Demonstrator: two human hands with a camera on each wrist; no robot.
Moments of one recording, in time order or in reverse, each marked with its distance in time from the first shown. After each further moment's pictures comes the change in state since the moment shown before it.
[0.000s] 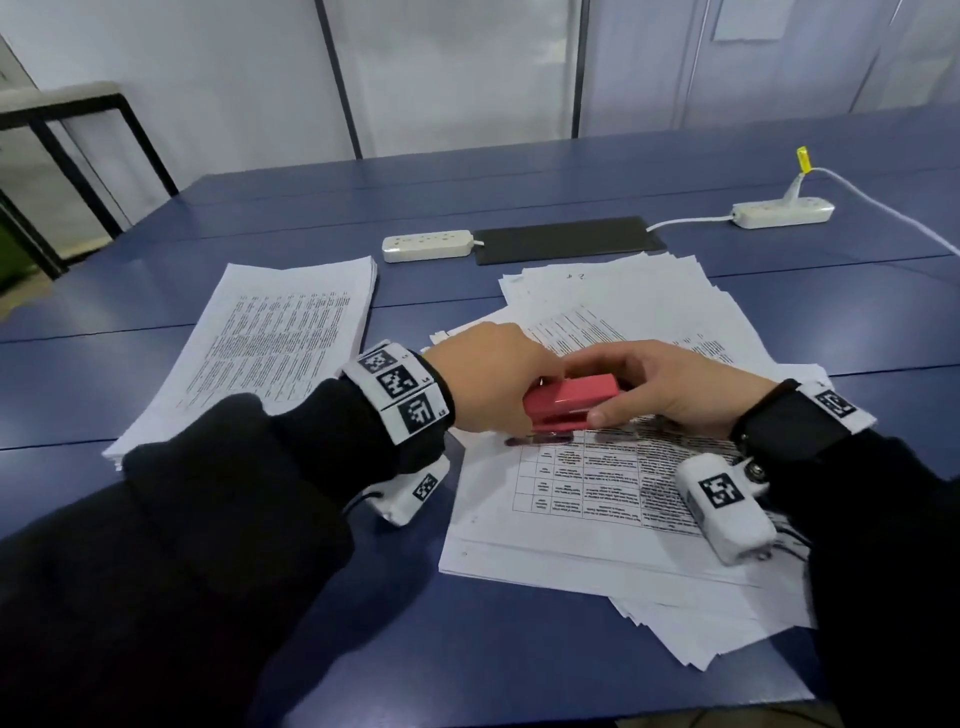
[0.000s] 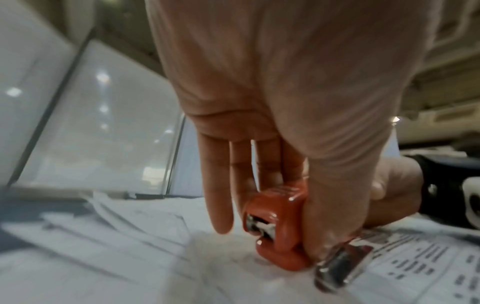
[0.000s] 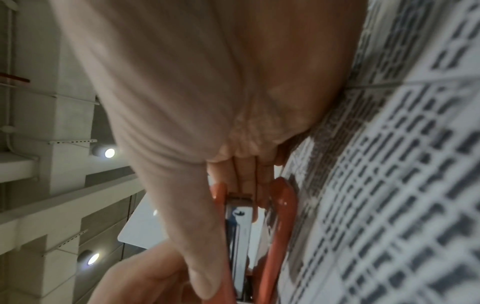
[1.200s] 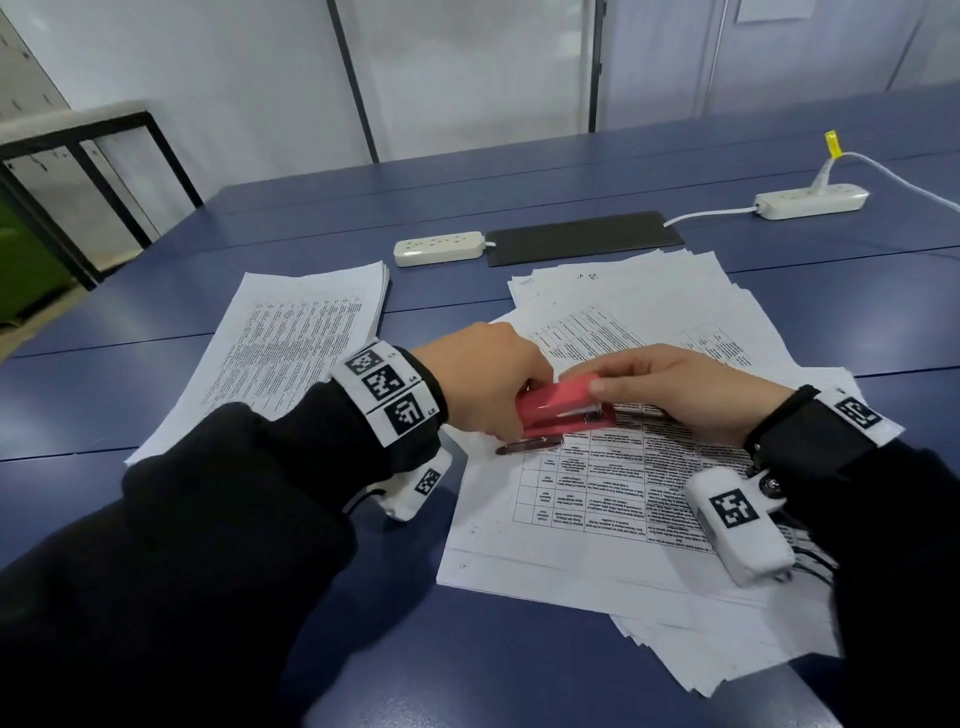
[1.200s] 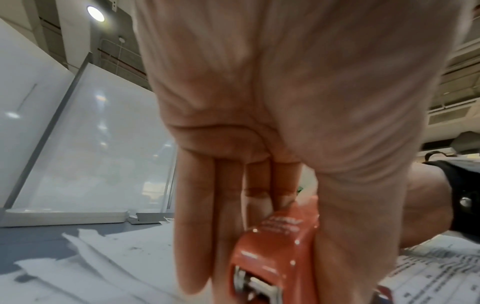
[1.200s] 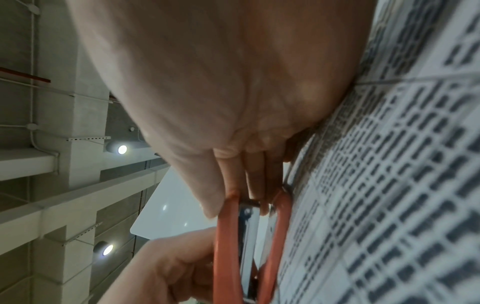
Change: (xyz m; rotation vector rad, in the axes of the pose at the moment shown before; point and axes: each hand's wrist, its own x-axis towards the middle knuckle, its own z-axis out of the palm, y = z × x) left_hand -0.001 -0.010 -0.007 0.007 -0.119 -0.064; right_hand 0.001 -0.003 0.003 -0.034 0.043 -0.003
